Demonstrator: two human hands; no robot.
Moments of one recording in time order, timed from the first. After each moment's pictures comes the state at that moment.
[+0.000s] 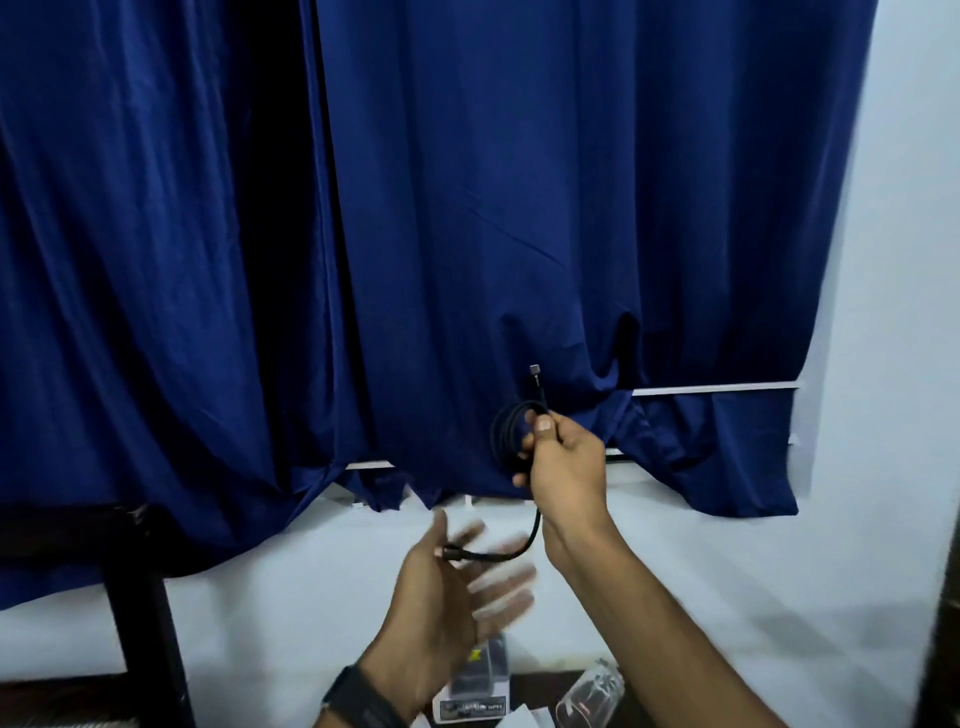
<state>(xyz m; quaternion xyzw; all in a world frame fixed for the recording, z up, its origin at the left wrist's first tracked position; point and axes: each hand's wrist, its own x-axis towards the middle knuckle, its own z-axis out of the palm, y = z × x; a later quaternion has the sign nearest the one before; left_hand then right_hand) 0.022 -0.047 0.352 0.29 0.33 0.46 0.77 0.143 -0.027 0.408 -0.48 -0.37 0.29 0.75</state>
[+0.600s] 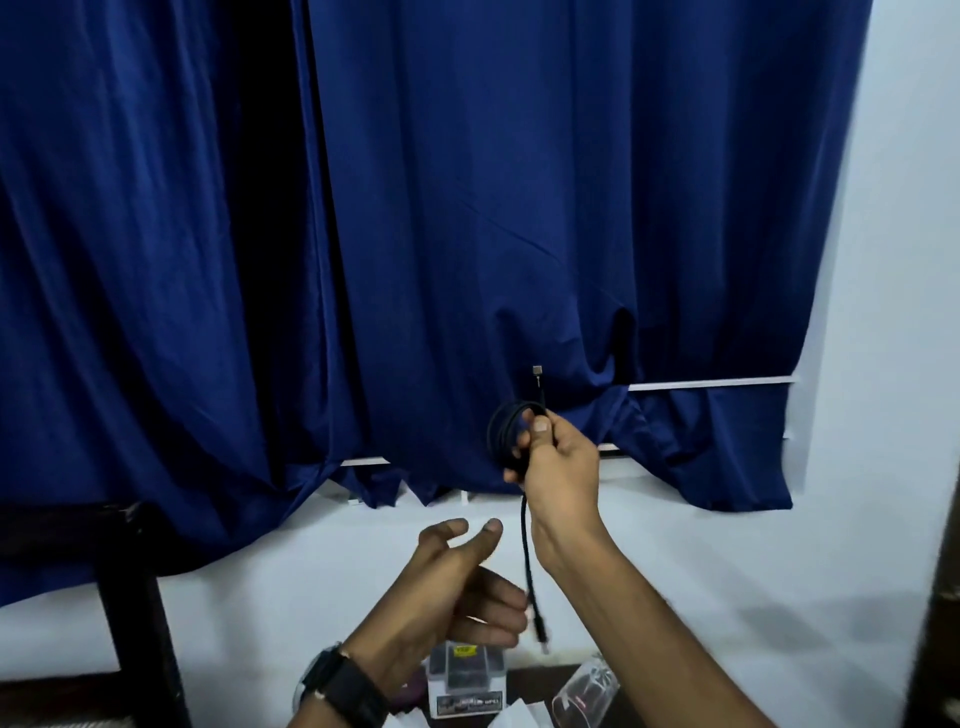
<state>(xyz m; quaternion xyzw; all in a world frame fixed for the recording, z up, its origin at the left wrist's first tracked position) 0.016 -0.047 0.363 0.52 0.42 0.35 0.65 0.138 -0.020 0.399 -0.42 -0.35 0.31 0.78</state>
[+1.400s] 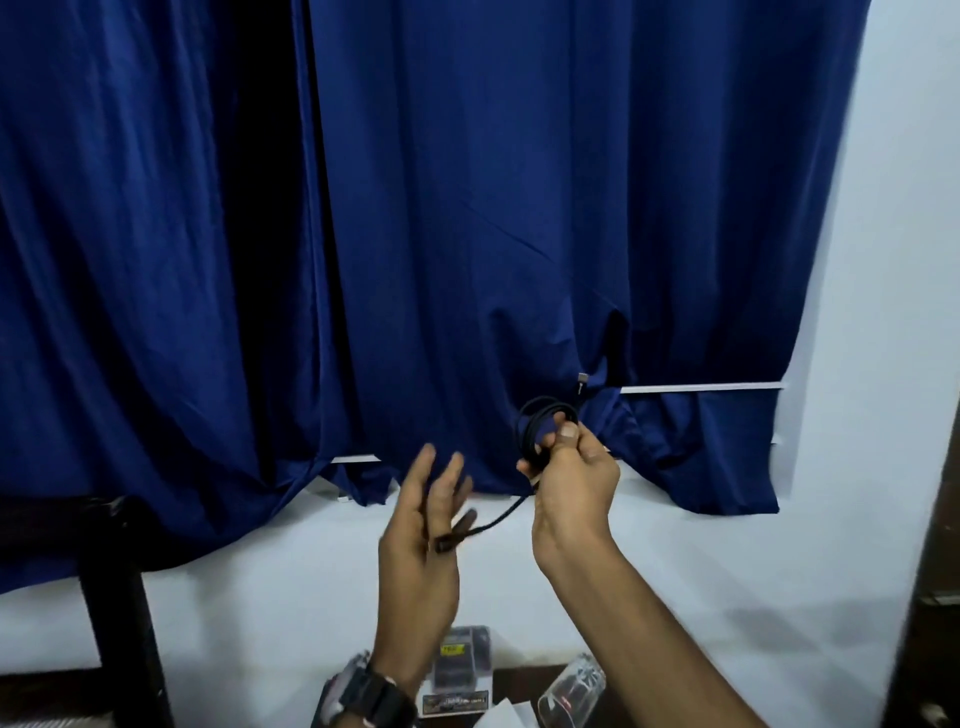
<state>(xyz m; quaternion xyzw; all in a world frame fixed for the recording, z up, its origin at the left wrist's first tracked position) 0.034 -0.034 0.340 0.56 0.25 0.64 0.47 0.147 -0.027 0.402 -0.36 -0.21 0.33 0.85</state>
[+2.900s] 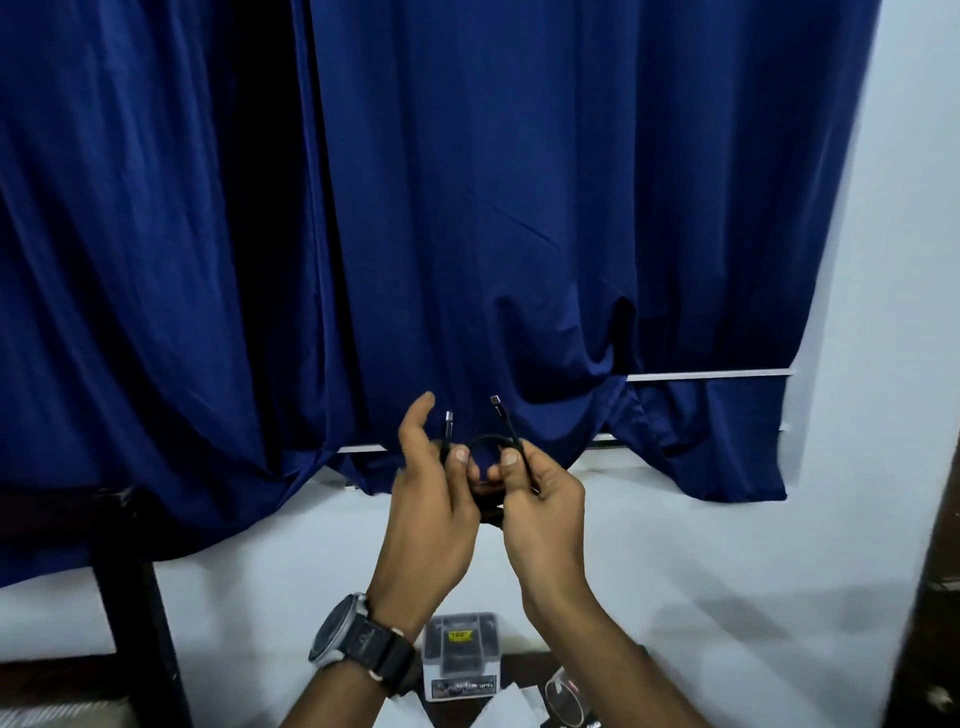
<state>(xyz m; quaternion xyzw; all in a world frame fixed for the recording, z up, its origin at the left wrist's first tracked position) 0.023 -0.028 0.369 0.71 0.34 0.58 0.22 0.121 -0.046 0.361 -0.46 -0.43 0.27 0.73</state>
